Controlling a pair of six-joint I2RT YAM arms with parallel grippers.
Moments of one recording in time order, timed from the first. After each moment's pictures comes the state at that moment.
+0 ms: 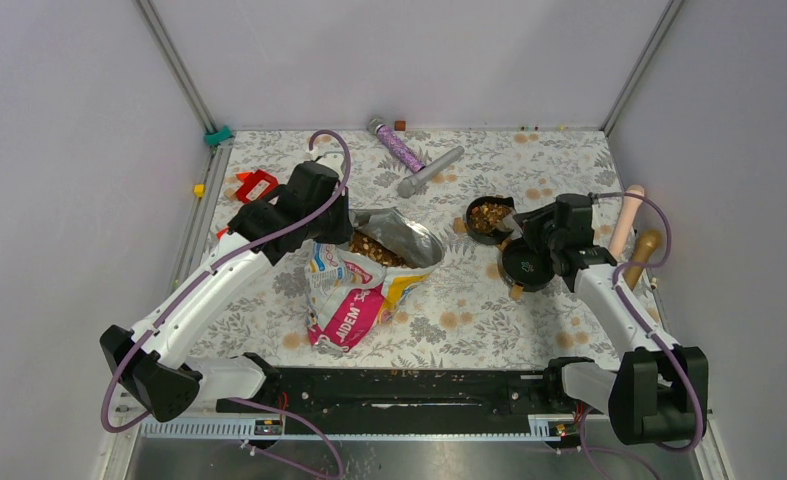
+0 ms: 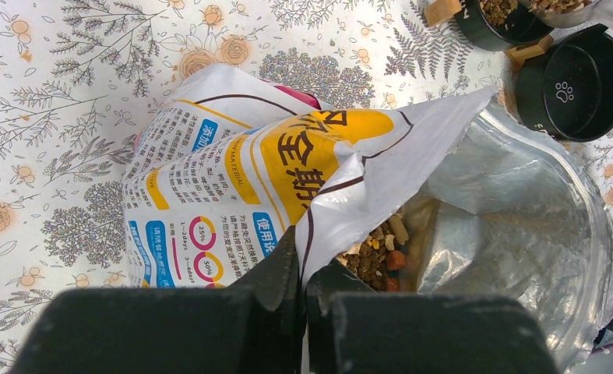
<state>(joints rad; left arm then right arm) -0.62 1.25 1.32 -0.85 -0.10 -0.46 0.07 1.15 0.69 -0.15 0.02 1.14</state>
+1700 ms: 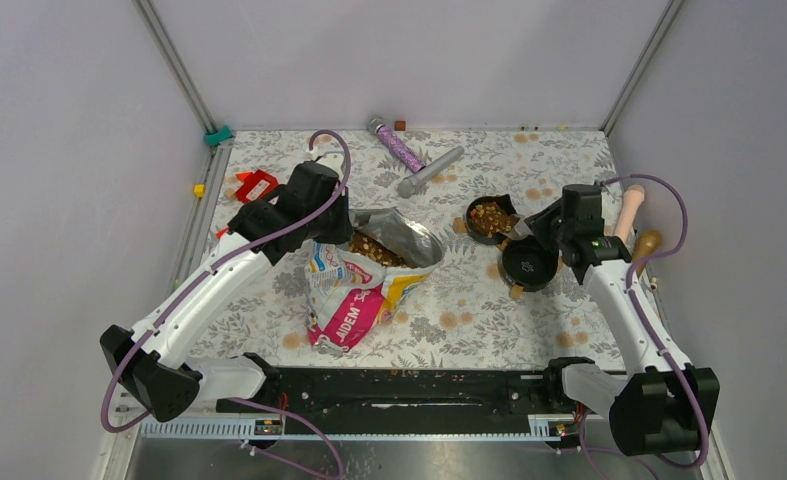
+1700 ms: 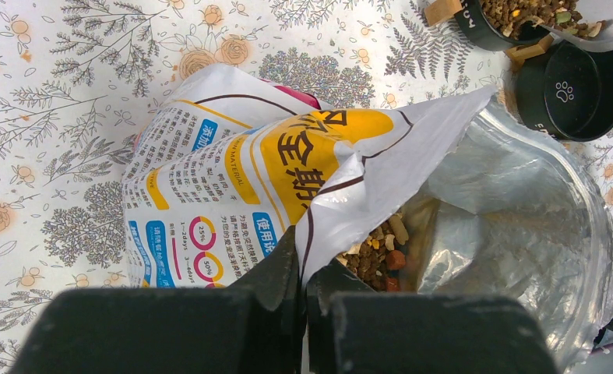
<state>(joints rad) -0.62 1.25 1.32 -0.85 -0.10 -0.46 0.07 1.09 0.85 -0.45 0.09 0.94</state>
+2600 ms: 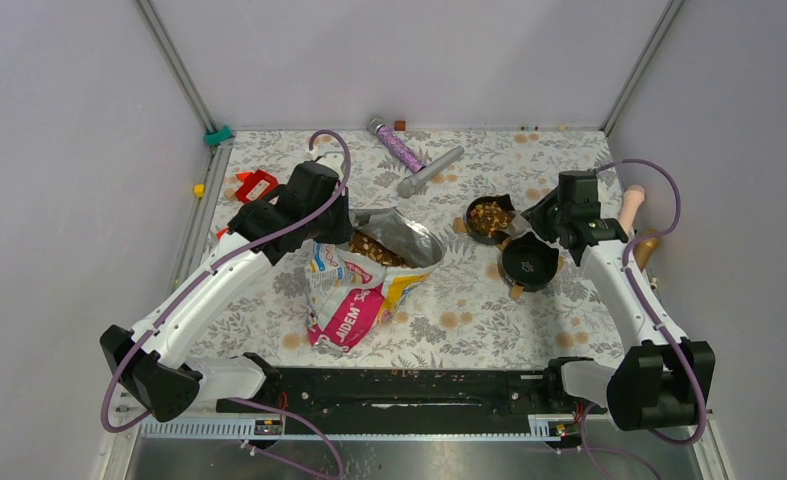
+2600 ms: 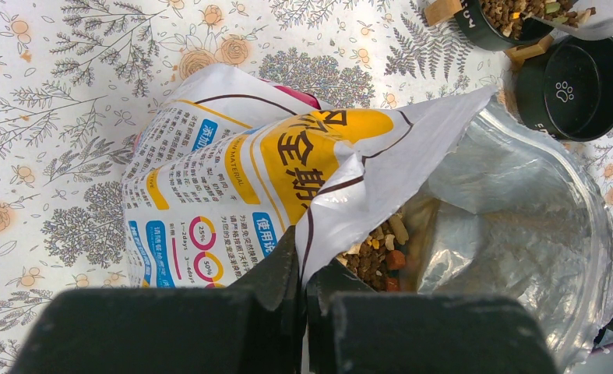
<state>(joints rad) -0.62 1.25 1.32 -0.85 -0.10 -0.46 0.07 1.21 0.95 -0.48 0.07 0.91</state>
